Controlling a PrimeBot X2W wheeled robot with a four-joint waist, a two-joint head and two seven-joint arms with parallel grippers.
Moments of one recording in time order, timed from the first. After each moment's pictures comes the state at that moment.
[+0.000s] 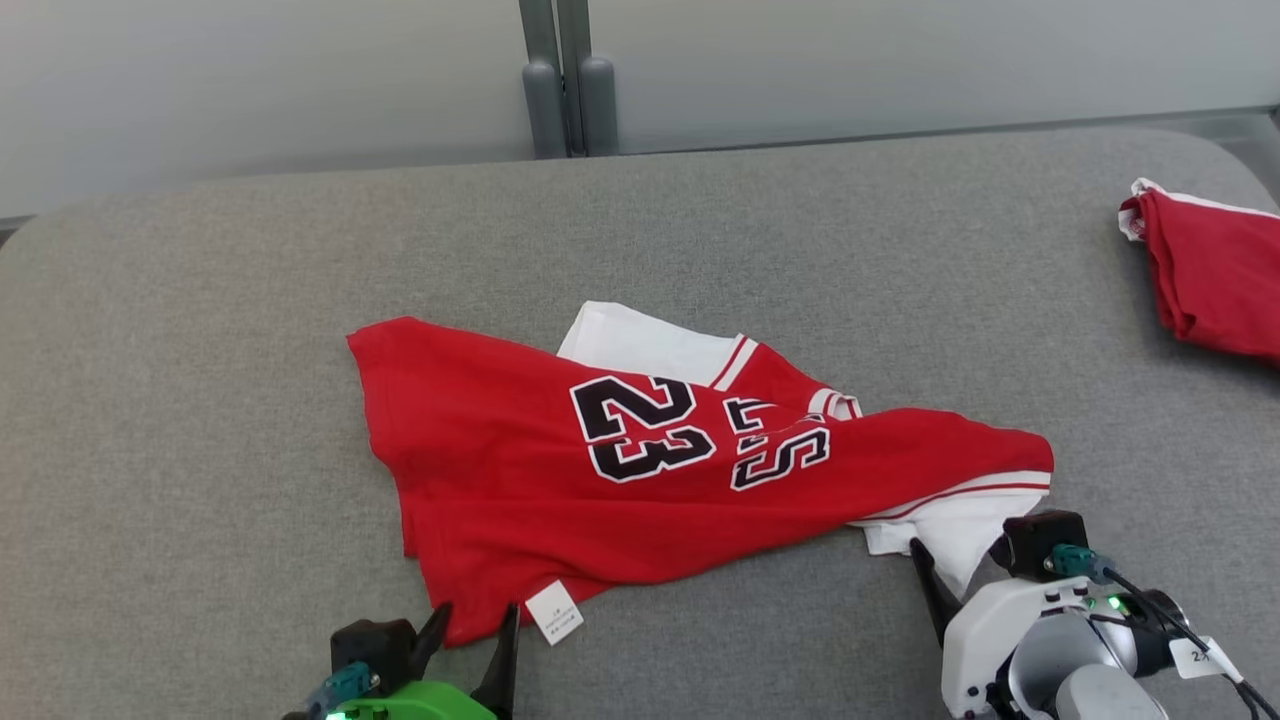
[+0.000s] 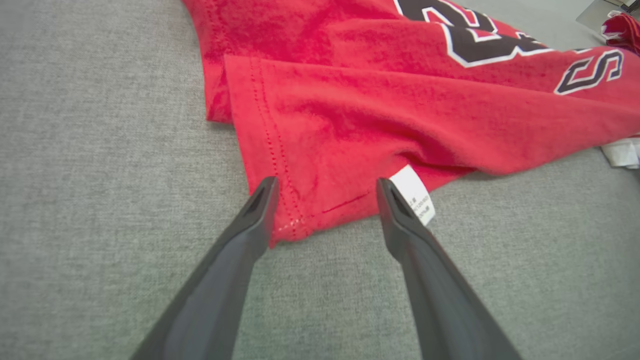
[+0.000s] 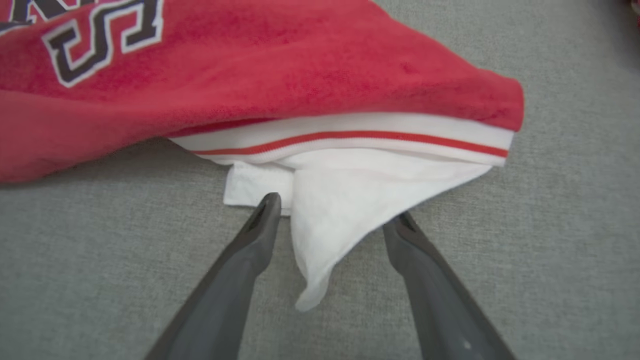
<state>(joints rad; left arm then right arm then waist) 0.03 0.05 -0.24 0.34 -0.33 -0.09 -0.02 -0.08 -0.09 0.07 0.38 0.08 0.13 0.09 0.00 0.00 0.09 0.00</state>
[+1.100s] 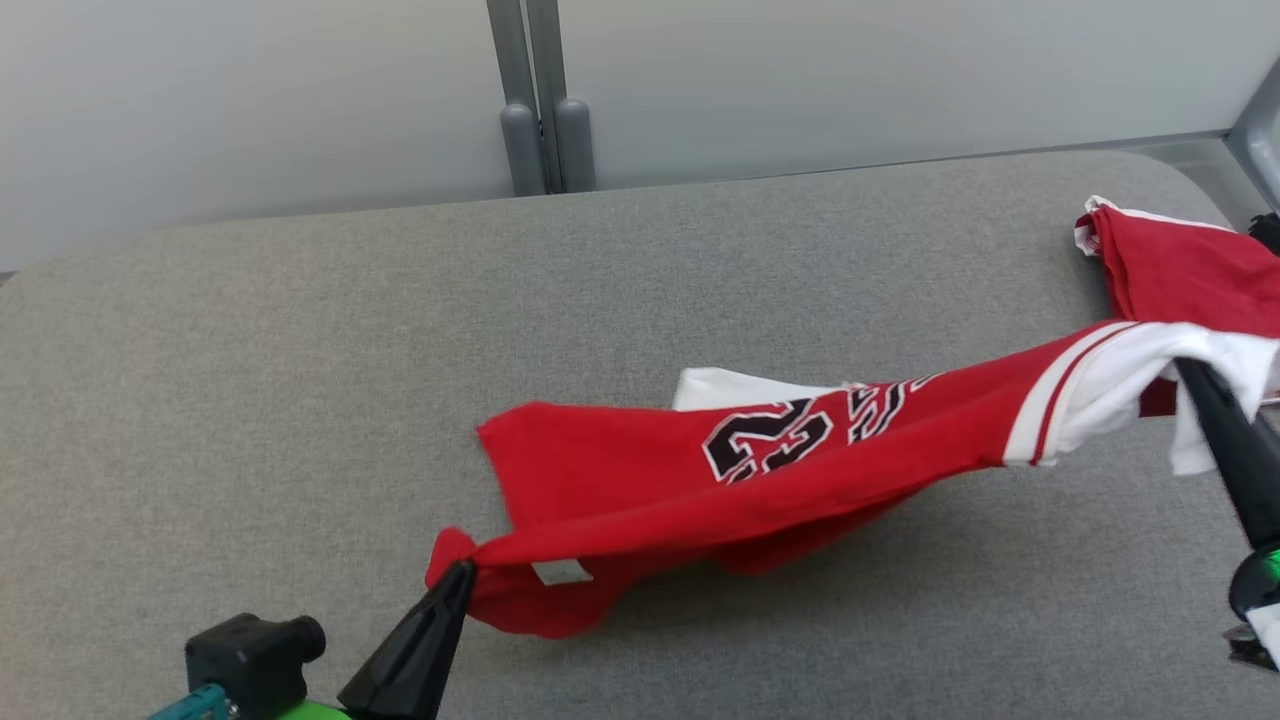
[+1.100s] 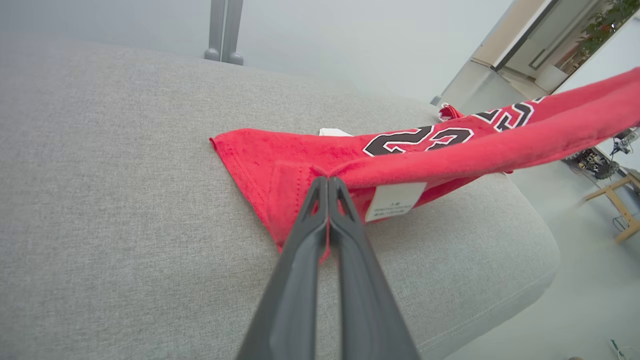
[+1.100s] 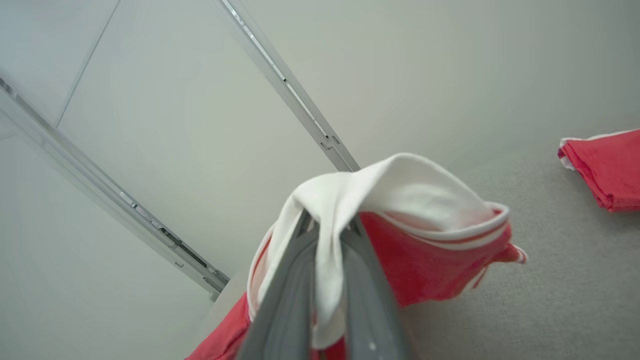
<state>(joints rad) 0.28 0.19 -0.22 -0.42 -0.56 -0.07 0.30 0.15 -0.08 -0.26 -0.62 0.91 0.13 0.45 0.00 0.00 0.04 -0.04</state>
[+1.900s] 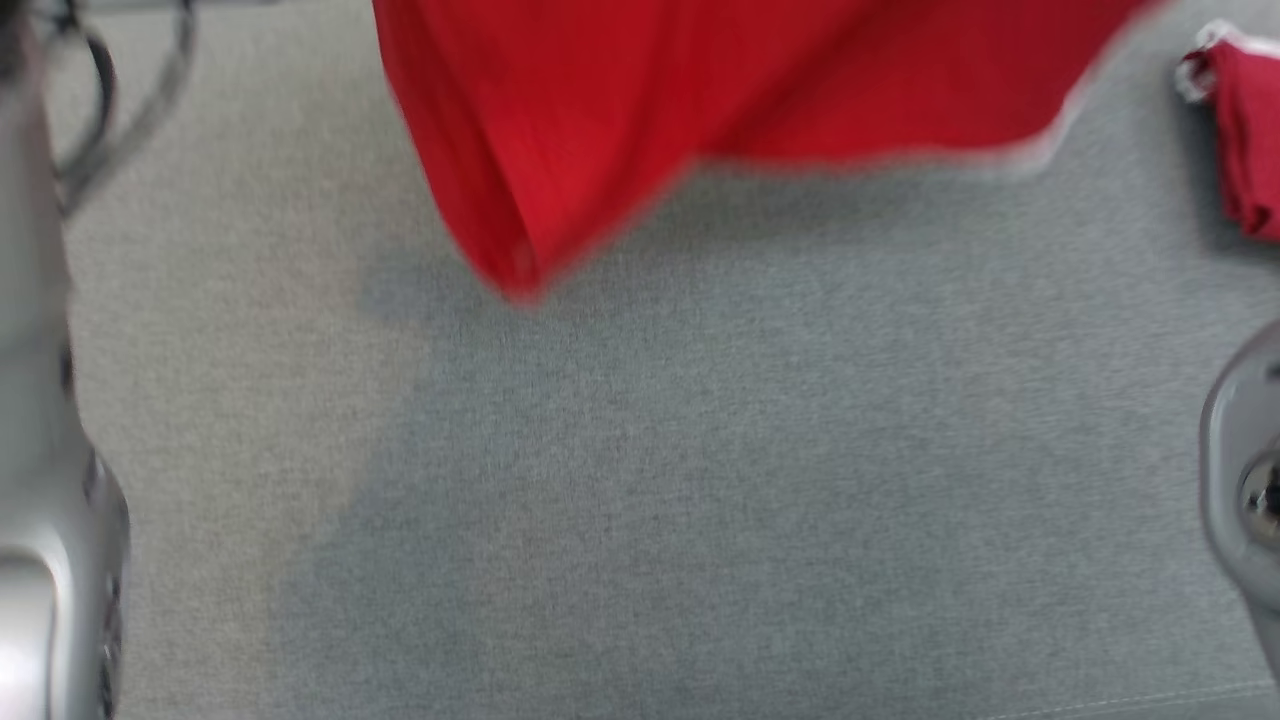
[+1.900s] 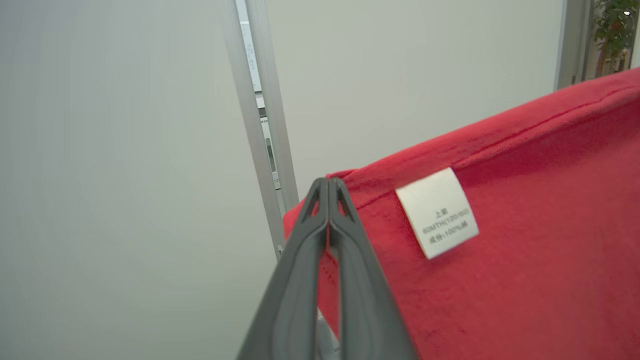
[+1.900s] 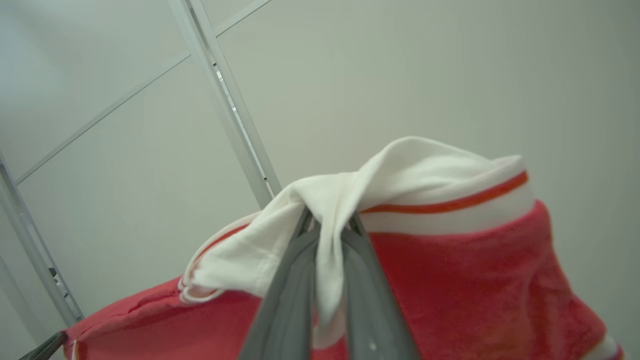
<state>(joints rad) -1.26 0.23 -0.20 0.02 -0.42 -0.05 0.56 -1.35 -0.07 -0.38 -0.01 0.47 0.13 0.66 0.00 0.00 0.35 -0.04</state>
